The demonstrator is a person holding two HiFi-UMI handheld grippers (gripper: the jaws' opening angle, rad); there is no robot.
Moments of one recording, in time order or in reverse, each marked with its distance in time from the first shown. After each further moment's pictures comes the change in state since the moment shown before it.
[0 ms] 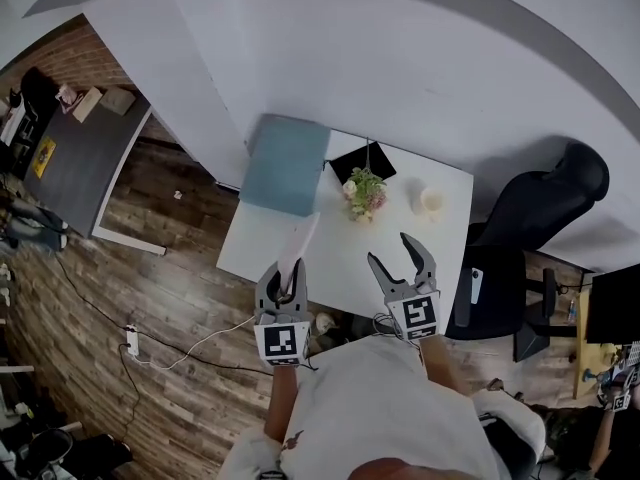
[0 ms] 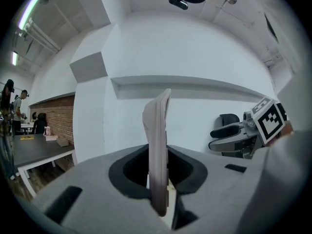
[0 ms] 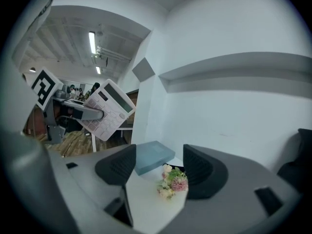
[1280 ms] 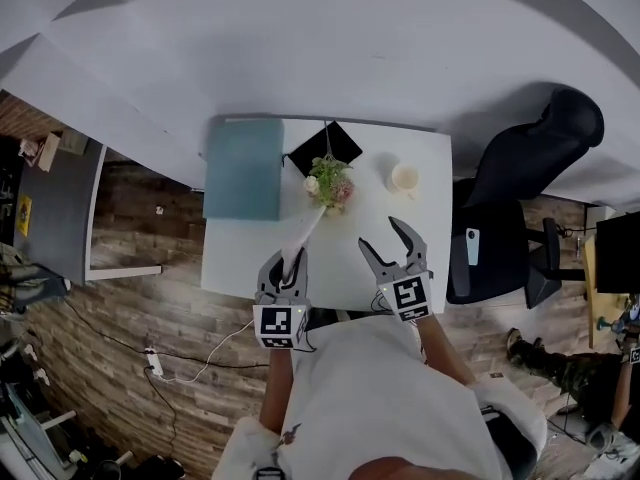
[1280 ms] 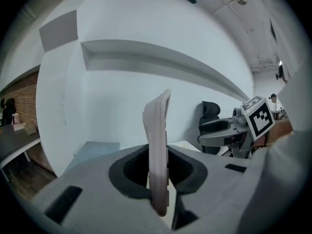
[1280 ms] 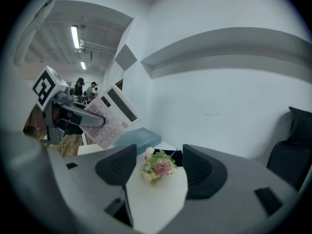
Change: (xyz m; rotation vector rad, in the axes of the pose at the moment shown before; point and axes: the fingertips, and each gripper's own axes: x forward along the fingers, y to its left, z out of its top) left arm 0.102 -0.064 -0.061 -0.027 0.209 -0.288; right arm 0.019 -0.068 -0.073 0.103 0.127 -0.092
